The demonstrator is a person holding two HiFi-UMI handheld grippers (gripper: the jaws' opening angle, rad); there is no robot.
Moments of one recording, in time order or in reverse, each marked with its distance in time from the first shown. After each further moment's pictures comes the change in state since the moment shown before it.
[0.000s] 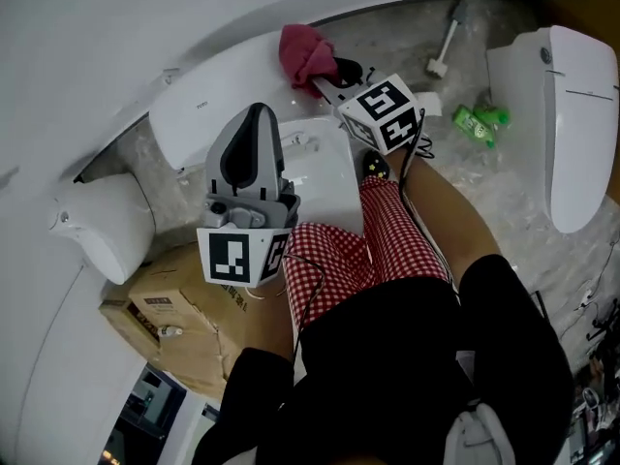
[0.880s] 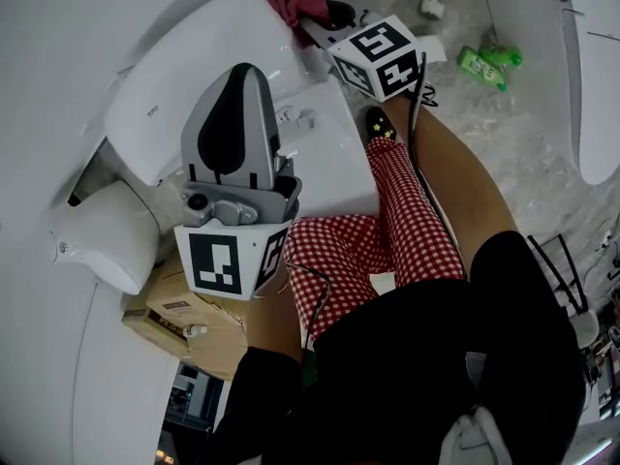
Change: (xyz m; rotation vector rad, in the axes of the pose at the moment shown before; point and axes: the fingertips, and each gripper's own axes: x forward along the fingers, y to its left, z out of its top) left arm 0.033 0.002 -0.055 -0.041 0.046 -0.149; right arm 0.037 -0.066 -0.064 0.071 -0.033 -0.153
